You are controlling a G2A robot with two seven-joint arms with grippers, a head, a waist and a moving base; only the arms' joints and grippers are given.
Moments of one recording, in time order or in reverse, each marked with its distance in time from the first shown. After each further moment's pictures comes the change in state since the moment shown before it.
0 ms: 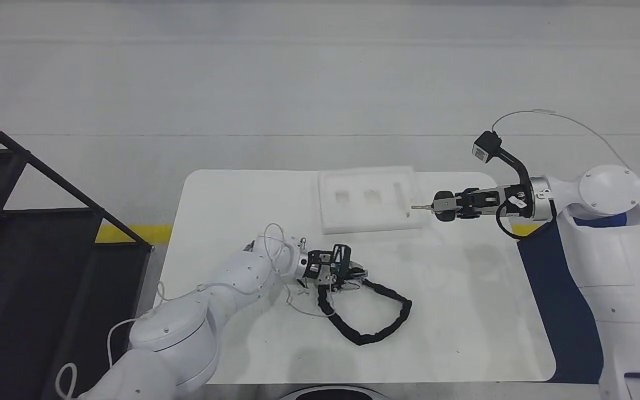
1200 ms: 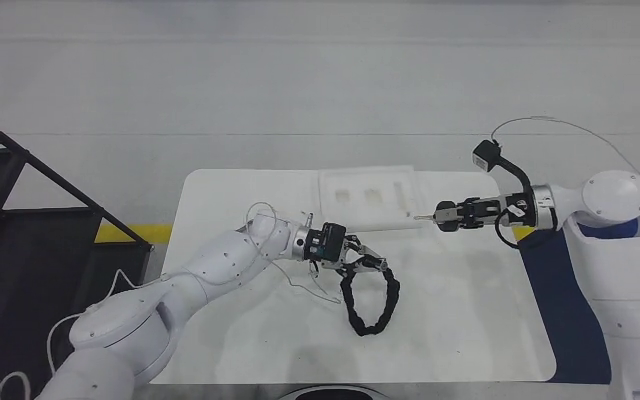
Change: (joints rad) left arm -0.050 0.263 -0.066 -0.597 -0.080 -0.007 0.174; right arm -0.090 0.039 0.041 -0.171 -0.061 0.130 0.001
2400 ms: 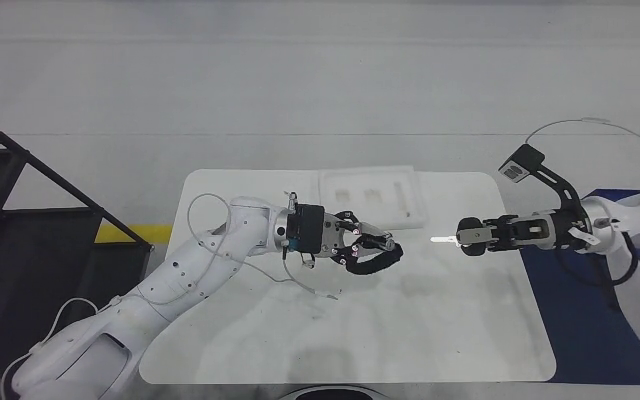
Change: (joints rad) left arm 0.164 0.173 -0.354 -0.508 -0.148 -0.044 -0.270; right arm -0.130 0.155 0.081 -0.224 0.356 0.042 -0.001
